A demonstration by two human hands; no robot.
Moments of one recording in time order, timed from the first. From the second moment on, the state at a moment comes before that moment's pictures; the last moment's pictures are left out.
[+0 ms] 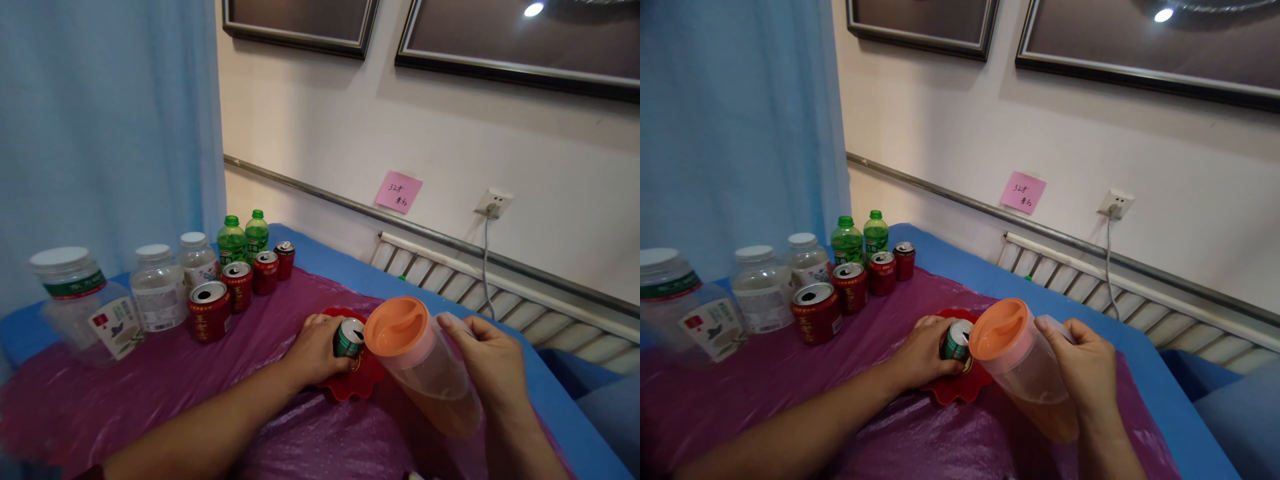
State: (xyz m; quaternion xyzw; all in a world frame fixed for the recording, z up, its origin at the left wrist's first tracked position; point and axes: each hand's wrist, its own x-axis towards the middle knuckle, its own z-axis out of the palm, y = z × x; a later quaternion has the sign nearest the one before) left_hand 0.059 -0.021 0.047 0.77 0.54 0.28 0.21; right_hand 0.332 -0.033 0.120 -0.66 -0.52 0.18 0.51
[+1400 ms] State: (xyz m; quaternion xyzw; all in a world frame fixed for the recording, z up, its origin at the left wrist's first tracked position) left_hand 0.060 -0.020 0.046 0.77 0.54 0.28 0.20; right_hand 0.333 -0.034 0.118 -0.67 -0.51 0.19 0.51
